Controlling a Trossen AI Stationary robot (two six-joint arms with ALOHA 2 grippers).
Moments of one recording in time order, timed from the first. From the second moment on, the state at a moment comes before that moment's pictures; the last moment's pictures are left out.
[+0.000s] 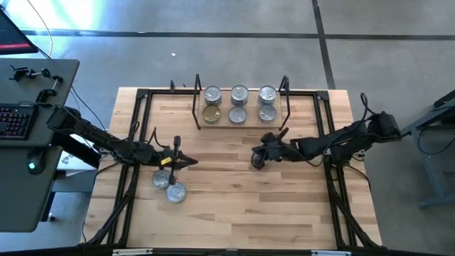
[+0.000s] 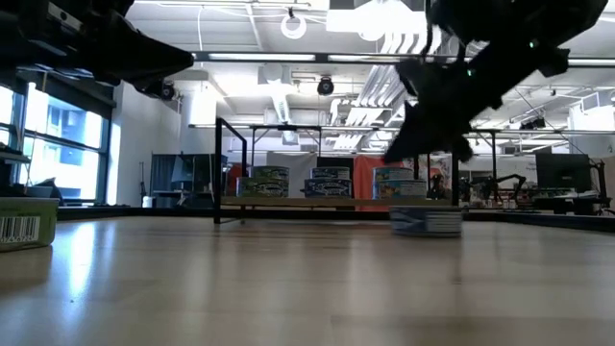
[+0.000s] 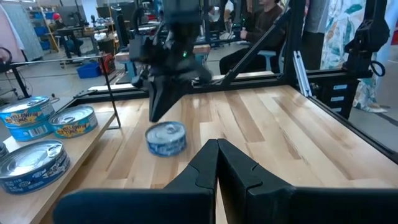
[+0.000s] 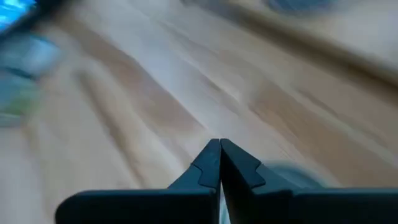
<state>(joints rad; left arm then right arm) -0.33 0.97 0.18 0.70 -0.30 0.06 0.12 1.41 0.61 0.07 0.39 0.75</state>
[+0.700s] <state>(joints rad) -0.10 1.53 0.64 0.56 -0.06 0.19 0.57 1.39 0.74 -0.07 1.00 0.53</state>
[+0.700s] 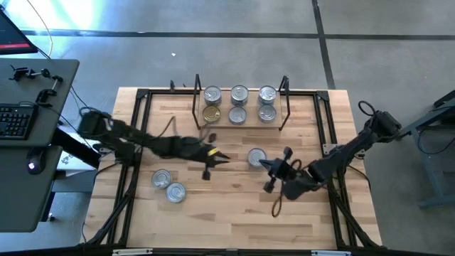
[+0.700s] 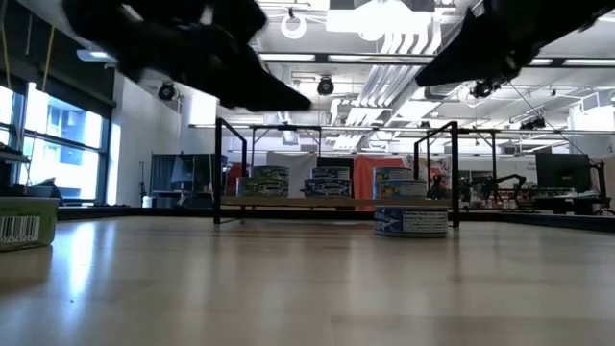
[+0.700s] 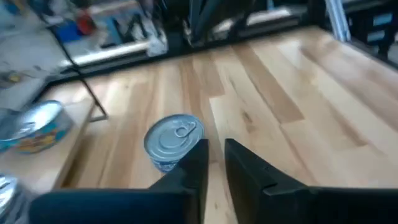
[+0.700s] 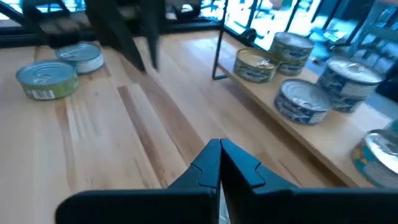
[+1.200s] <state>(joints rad) 0.01 2.04 1.20 0.14 0.14 0.83 0.69 1.42 0.74 -0.14 1.20 0.68</state>
